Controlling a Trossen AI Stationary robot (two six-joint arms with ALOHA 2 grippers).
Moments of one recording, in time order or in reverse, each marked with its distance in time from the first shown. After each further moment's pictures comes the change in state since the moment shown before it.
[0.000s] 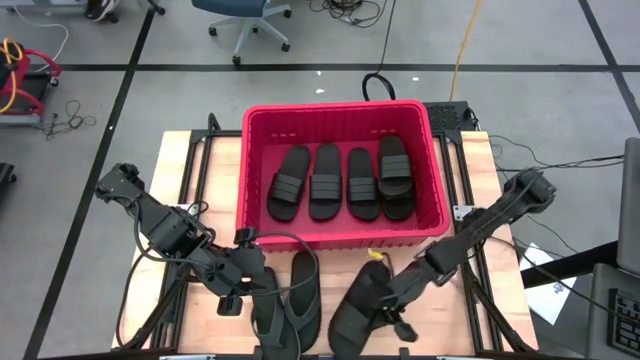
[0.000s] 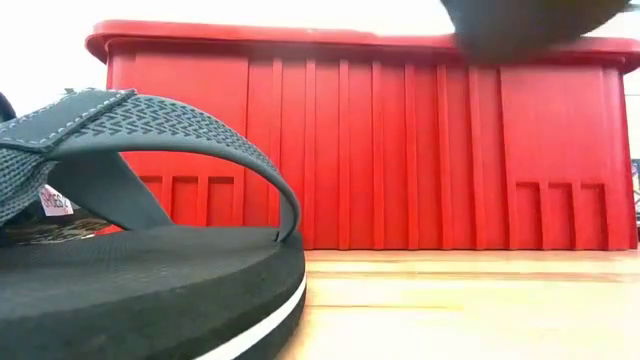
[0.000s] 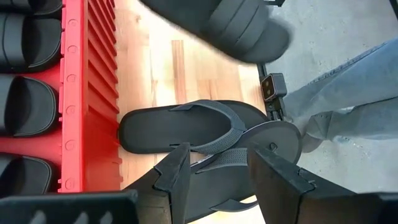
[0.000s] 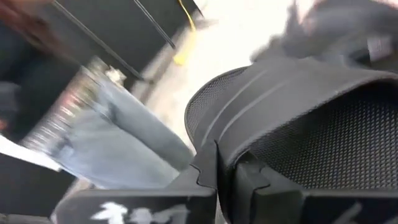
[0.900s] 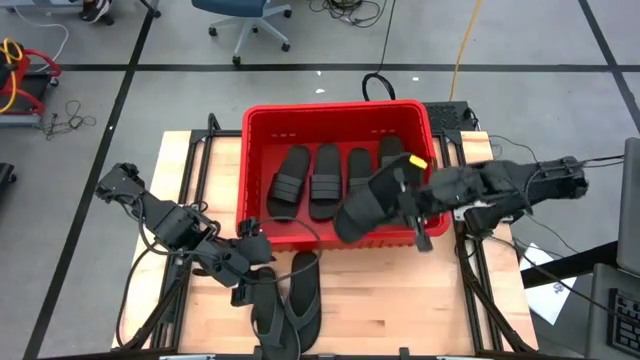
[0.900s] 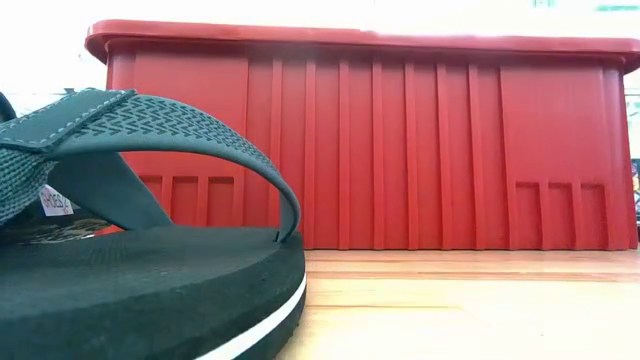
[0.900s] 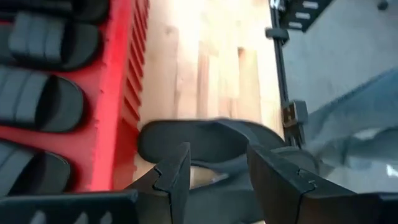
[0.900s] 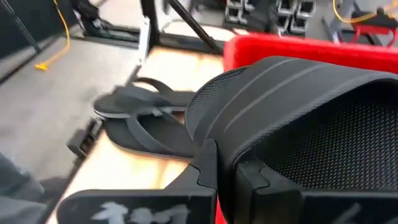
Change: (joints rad) left arm 0.052 0.000 0.000 0.021 -0.069 -0.062; right arm -0.368 -0.417 0.352 -0.791 0.193 -0.547
